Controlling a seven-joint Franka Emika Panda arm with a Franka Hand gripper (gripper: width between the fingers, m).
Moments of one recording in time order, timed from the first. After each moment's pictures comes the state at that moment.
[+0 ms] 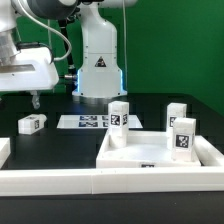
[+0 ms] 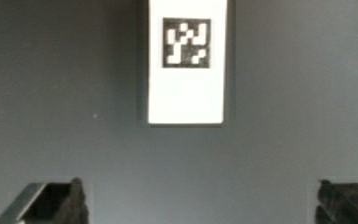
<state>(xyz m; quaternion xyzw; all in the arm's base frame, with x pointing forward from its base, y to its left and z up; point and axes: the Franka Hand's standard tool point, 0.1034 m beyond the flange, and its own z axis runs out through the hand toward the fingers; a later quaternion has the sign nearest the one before) 0.392 -0.202 0.055 -0.98 0.16 0.12 0.07</state>
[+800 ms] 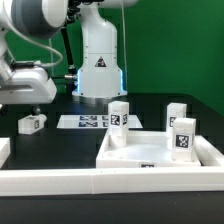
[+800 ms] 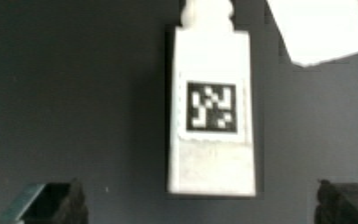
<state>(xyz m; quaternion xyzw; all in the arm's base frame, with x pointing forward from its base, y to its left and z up) 0.380 -0.209 0.037 -0.93 0.13 0.33 0.08</state>
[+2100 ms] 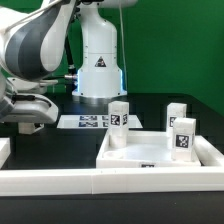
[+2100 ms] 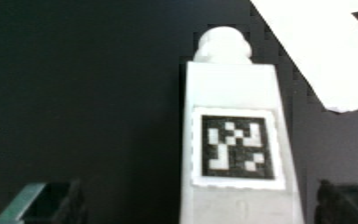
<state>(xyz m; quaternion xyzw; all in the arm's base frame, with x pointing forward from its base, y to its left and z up) 0.365 -0.201 0.009 -0.89 0.13 0.43 0.09</state>
